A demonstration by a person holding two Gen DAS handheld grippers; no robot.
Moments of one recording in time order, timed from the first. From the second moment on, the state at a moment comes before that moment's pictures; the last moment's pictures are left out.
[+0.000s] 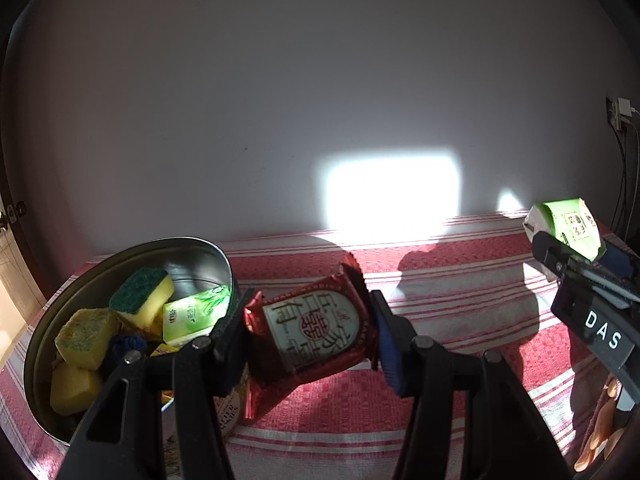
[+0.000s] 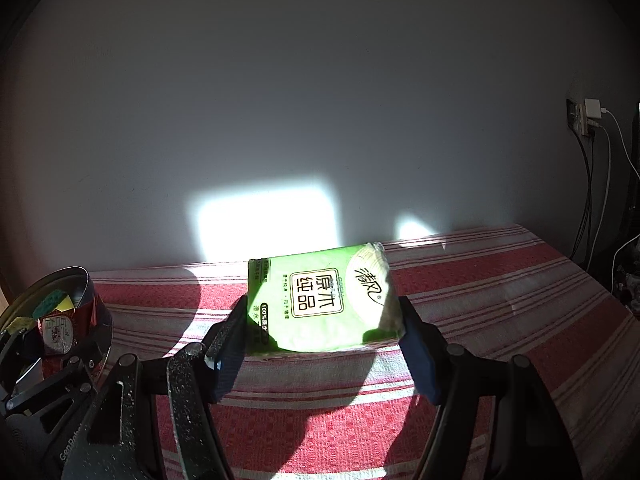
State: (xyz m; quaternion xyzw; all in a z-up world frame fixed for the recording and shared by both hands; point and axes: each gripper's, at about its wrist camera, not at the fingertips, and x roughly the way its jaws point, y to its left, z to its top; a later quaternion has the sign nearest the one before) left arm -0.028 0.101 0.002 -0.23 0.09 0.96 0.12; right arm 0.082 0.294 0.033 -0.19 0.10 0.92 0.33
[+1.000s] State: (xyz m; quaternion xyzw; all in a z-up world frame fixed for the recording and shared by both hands) left arm -0.021 0.017 0.032 -0.18 0.07 0.97 0.14; right arm 0.071 0.208 0.052 -0.16 0.07 0.94 0.30
